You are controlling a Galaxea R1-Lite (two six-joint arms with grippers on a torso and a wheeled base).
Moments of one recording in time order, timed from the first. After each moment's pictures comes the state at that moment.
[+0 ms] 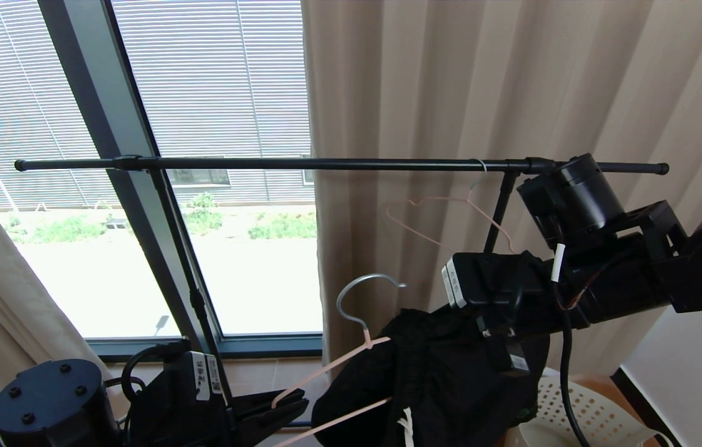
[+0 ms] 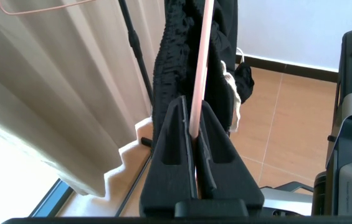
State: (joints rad) left arm -0.59 1.78 0.00 -1.57 -0.47 0.24; right arm 0.60 1.71 -1.17 0.29 0.48 -0.93
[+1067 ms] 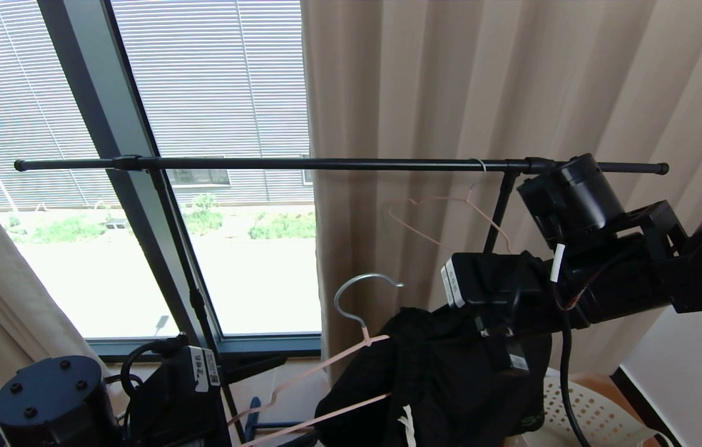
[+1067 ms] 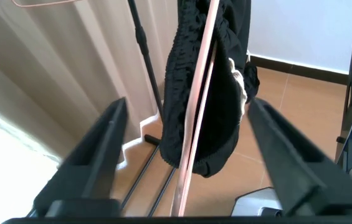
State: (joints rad) left arm -0.56 1.78 0.00 -1.57 -0.47 0.24; right arm 0.60 1.71 -1.17 0.29 0.46 -0.93
